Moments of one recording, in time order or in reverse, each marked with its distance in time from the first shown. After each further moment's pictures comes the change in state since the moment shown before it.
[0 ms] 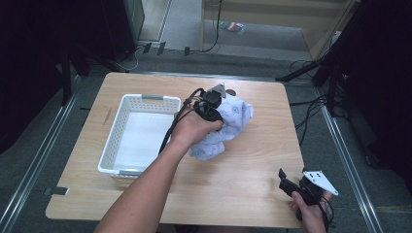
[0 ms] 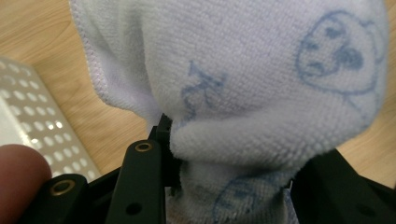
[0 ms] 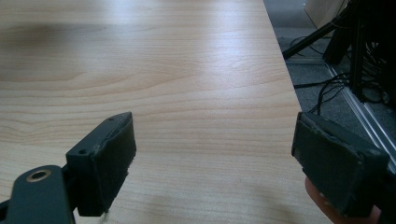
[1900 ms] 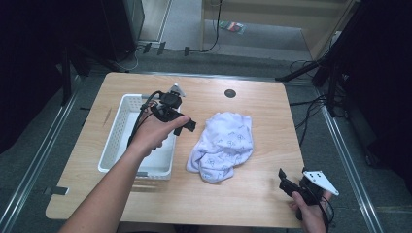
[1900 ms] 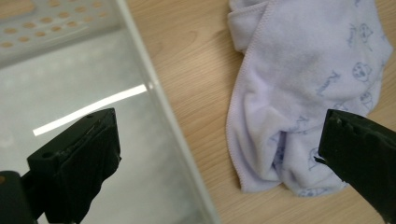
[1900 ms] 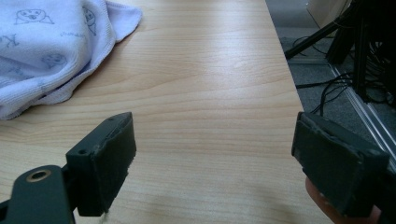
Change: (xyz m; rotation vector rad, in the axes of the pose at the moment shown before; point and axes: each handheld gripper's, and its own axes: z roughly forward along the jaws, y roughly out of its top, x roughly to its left) left arm 0.093 -0.064 -0.024 -0.101 0.007 -0.126; right arm -0.001 0.000 0.000 -0.002 0.011 0.002
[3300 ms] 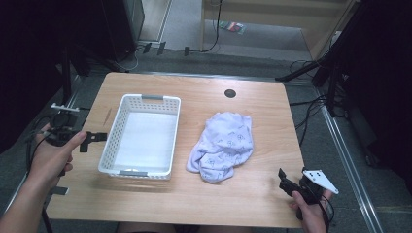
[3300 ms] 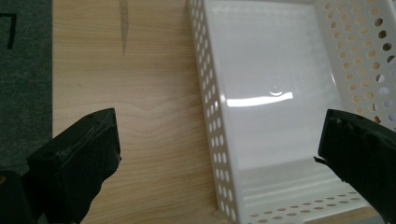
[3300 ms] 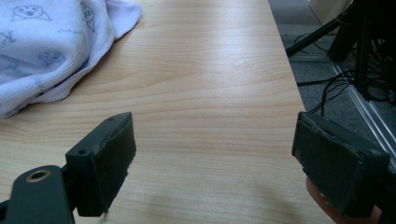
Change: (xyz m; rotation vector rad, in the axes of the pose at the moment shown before) left arm 0.185 -0.164 -0.070 -0.250 0.059 -0.289; right arm -0.001 0.001 0.002 0.013 0.004 -0.002
